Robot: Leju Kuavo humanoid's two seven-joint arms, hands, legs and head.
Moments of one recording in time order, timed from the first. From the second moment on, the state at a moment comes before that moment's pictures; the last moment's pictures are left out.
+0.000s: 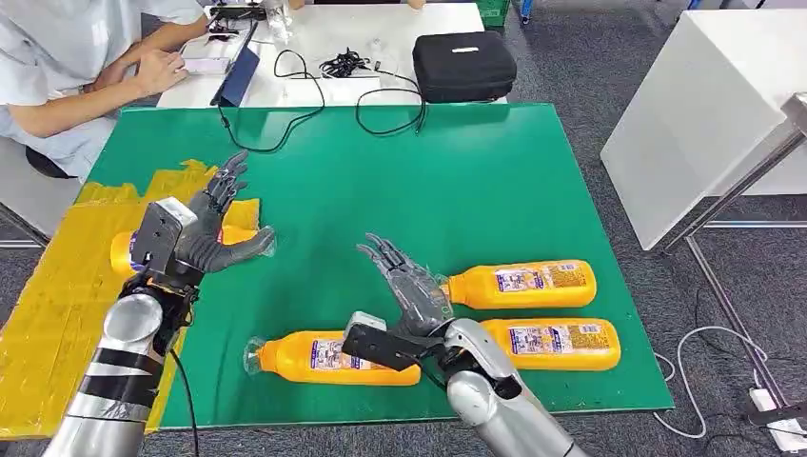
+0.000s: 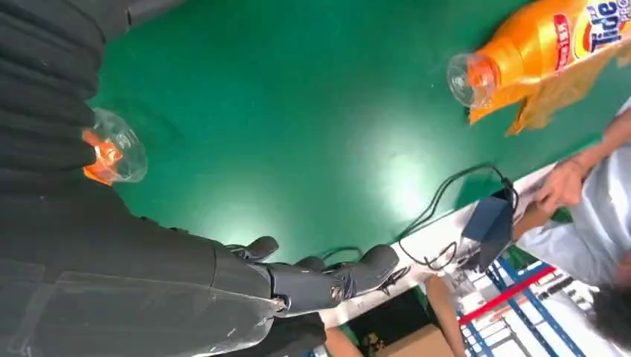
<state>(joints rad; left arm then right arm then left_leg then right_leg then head) -0.37 0.09 -0.17 -1.37 -0.10 -0.16 -0.26 -0.30 0.03 0.69 -1.34 0.67 -0.06 -0.02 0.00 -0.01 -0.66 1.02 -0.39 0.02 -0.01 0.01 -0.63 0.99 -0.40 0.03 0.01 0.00</state>
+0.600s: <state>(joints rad) -0.39 0.05 -0.21 -1.31 -0.05 -0.14 -0.28 -0.40 0.12 0.87 -1.13 0.57 0.05 -0.04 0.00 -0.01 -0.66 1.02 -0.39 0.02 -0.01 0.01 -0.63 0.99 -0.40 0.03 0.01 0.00</state>
